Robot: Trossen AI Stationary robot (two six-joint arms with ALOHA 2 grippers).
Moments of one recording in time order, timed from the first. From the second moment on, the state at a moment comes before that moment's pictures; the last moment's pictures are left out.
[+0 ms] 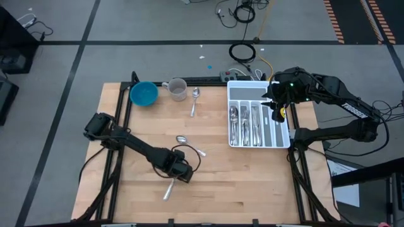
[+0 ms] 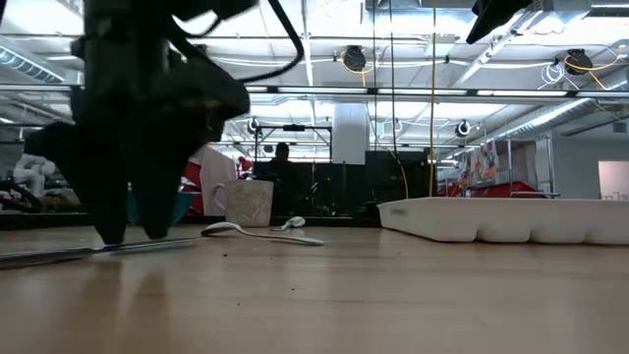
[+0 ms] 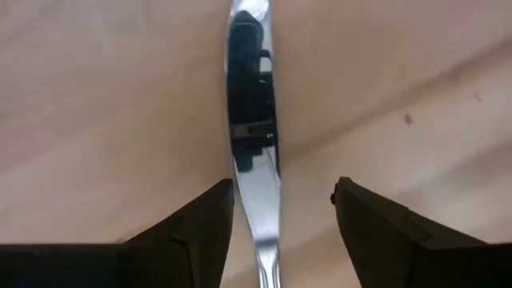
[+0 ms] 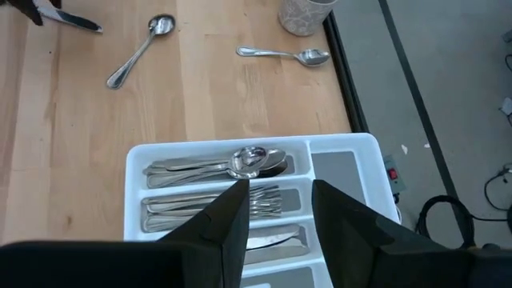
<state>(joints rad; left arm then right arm) -0.39 1.83 1.12 -0.67 0.03 -1.51 -0.38 1.03 1.41 -1.21 0.01 -0.28</state>
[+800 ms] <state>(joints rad) -0.35 1.95 1.13 -0.71 0.04 -1.32 -0.38 1.03 1.41 -1.24 0.00 -0.28</state>
